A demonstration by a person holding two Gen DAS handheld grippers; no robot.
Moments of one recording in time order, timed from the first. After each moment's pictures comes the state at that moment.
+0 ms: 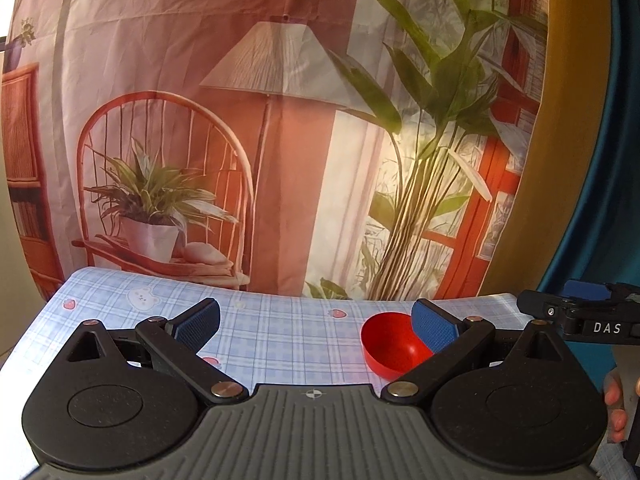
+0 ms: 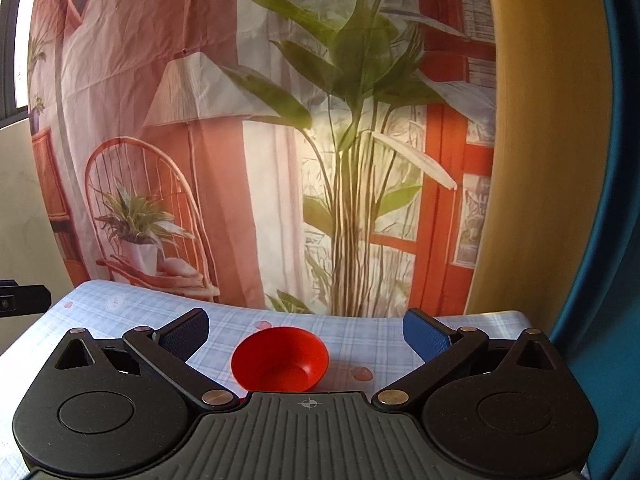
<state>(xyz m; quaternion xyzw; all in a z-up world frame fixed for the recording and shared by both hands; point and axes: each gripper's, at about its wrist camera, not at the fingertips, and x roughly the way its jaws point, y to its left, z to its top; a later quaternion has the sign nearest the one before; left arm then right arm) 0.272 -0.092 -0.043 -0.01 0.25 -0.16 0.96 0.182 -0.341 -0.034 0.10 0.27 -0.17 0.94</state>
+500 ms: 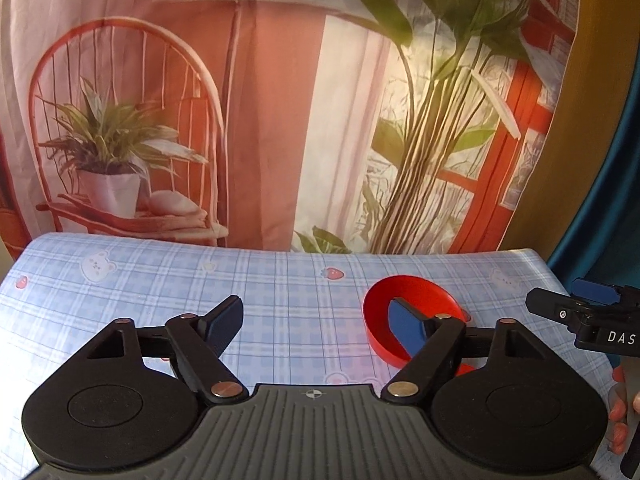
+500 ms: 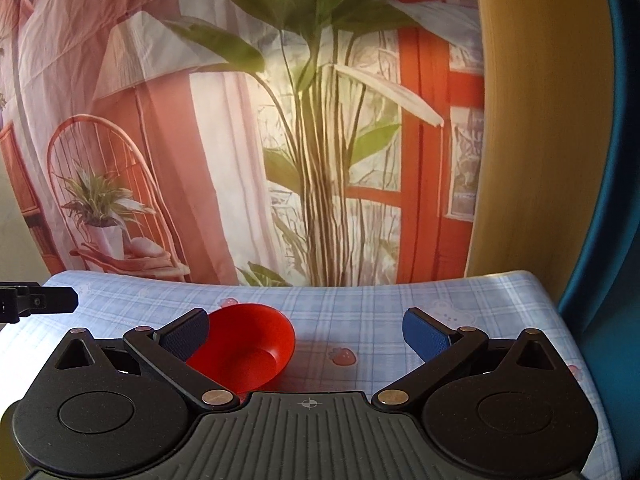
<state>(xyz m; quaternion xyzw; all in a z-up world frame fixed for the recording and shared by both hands) 0.355 -0.131 -0.101 0.00 0.34 -0.18 0.92 0.215 -0.387 -0.102 0.15 0.31 -0.18 0.92</state>
